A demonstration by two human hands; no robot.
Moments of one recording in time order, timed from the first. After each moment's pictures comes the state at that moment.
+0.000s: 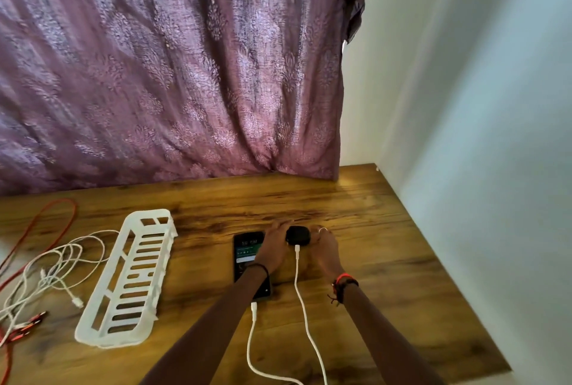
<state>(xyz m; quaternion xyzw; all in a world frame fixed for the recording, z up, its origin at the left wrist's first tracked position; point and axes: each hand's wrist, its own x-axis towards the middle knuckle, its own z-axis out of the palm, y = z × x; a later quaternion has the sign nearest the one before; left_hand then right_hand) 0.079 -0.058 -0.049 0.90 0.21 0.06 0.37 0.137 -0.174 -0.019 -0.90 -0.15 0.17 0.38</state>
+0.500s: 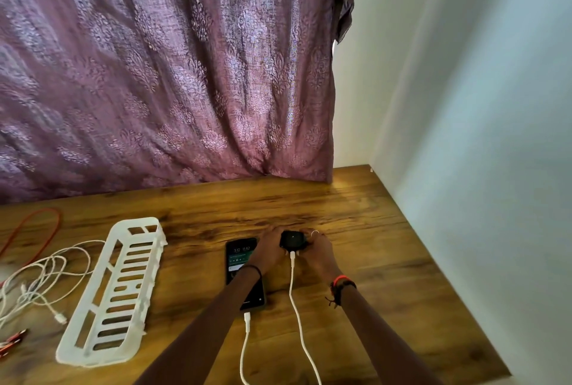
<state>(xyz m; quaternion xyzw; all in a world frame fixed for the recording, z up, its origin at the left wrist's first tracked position) 0.096 -0.053 -0.045 0.93 0.21 0.00 0.32 0.149 -0.175 -0.021 -0.89 -0.20 0.20 0.35</state>
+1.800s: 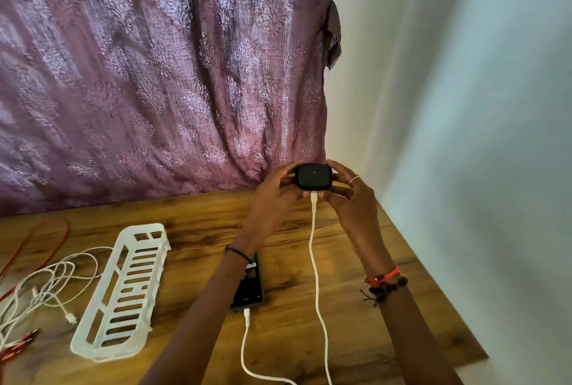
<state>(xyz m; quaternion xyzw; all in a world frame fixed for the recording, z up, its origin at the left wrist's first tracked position) 0.058 -0.097 0.142 0.77 0.09 0.25 0.58 0.123 -0.237 0.149 -0.75 -0.25 -0.01 0.61</state>
